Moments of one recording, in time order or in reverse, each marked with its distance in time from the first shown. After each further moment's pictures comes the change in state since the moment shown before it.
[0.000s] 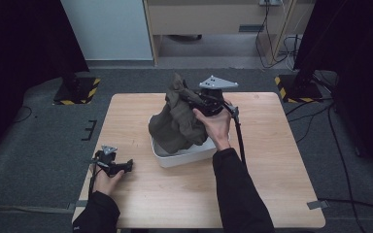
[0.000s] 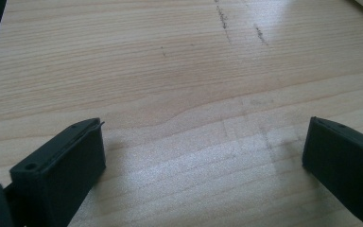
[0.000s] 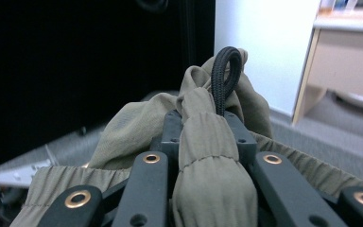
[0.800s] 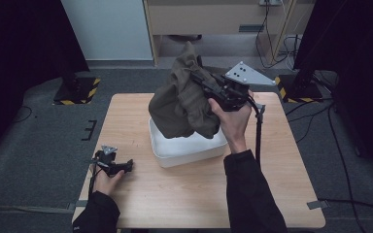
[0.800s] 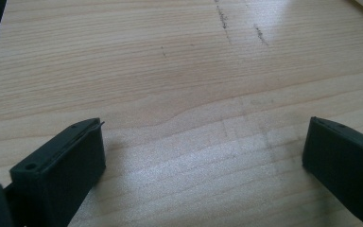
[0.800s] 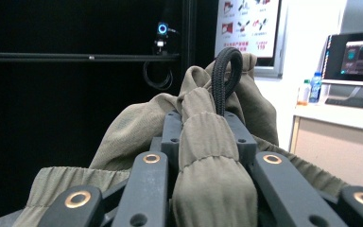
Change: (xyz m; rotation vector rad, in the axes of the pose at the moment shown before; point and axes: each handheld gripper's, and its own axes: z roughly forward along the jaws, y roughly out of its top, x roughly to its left) left arm 0.000 0.000 0.000 0.003 -0.001 0.002; right arm 0.024 0.059 -0.081 -0.292 -0.003 -0.088
